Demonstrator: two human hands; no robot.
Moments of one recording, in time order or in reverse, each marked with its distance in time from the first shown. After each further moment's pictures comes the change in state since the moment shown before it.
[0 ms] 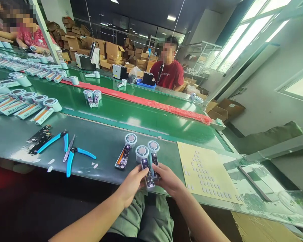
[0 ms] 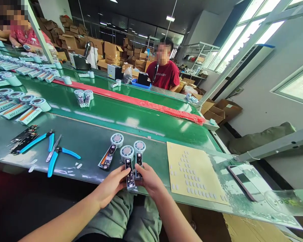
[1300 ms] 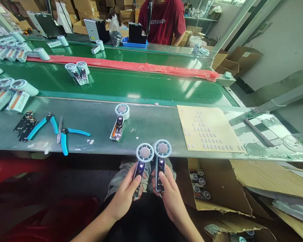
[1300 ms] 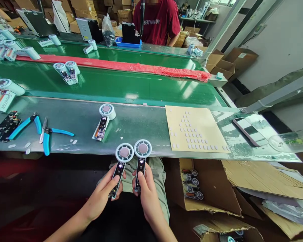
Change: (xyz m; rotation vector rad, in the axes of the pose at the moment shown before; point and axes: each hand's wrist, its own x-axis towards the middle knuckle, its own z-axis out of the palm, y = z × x) left_hand -0.072 -0.079 -0.025 0.178 -0.031 -0.074; right_hand -0.099 0.107 0.024 0.338 0.191 -0.153
